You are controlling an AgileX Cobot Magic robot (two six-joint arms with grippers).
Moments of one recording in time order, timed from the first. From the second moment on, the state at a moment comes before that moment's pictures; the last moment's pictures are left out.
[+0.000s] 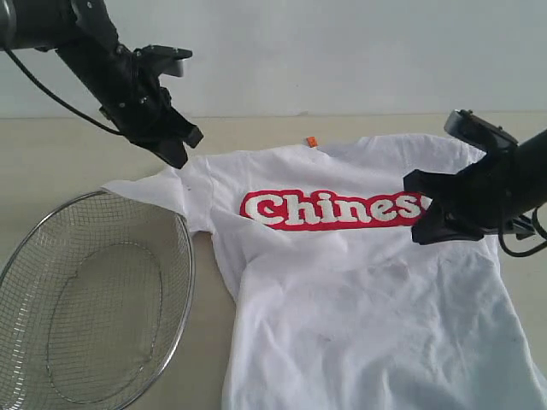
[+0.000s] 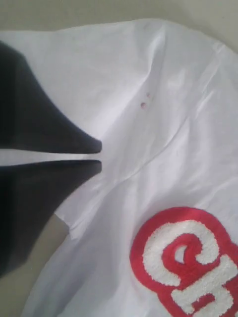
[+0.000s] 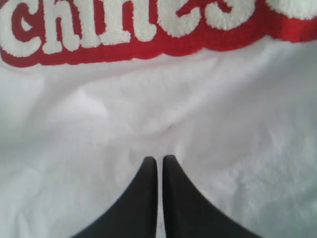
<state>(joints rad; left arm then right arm) -0.23 2.16 -1.76 -0.30 0.98 0.49 -0.12 1.78 -0.95 0.88 0.68 -0.63</state>
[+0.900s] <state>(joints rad) -0.14 2.27 -1.93 -0.30 1.09 0.44 -0.12 1.73 -0.94 1.00 0.68 -0.79</state>
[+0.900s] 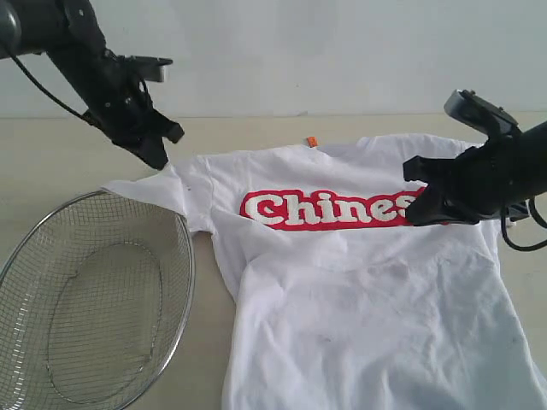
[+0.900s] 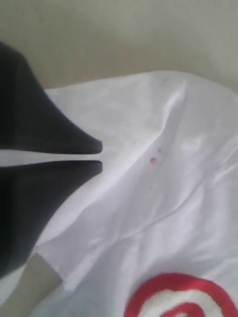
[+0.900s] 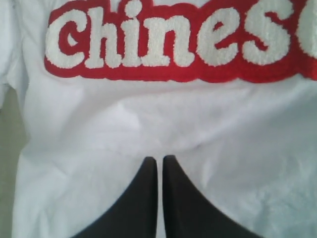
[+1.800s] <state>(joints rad) 0.13 1.55 -1.20 -0.44 1.04 0.40 0.49 1.91 -1.12 1.14 0.59 -0.81</state>
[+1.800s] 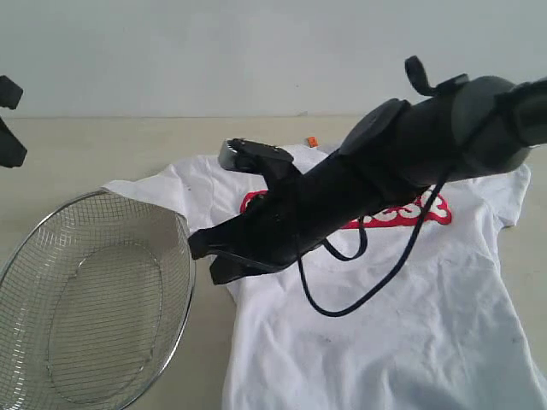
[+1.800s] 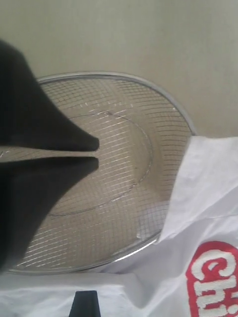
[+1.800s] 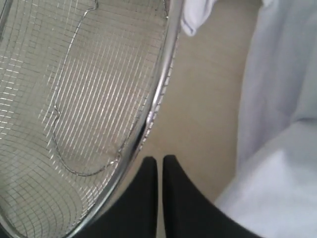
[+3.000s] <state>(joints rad) 0.13 1.47 -1.12 -0.63 1.01 0.56 0.58 2.05 -1.38 0.91 0.59 -0.49</state>
